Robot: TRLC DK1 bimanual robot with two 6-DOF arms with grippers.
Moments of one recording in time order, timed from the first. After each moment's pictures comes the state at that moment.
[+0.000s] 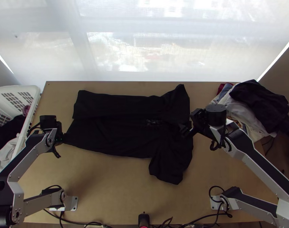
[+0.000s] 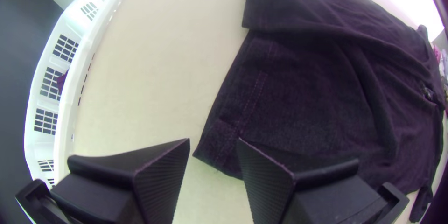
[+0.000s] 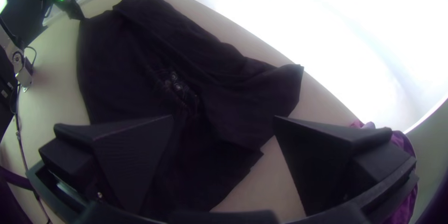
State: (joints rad) left arm 0.12 1.28 0.71 -0.45 -0.15 0.03; right arm 0.48 1.19 0.96 -0.42 -0.03 -0.28
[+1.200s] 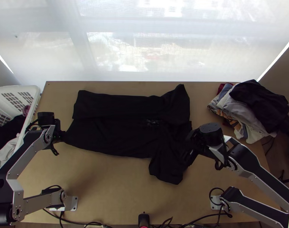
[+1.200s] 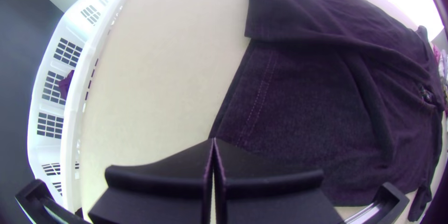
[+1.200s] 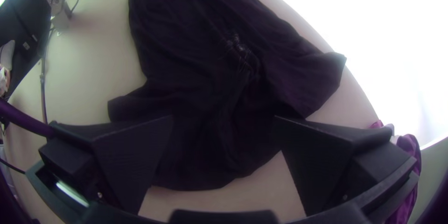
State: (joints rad) left arm 0.14 1.31 0.77 -0.50 -0.14 0.06; right arm 0.68 1.02 0.87 -0.67 -0.03 -0.31
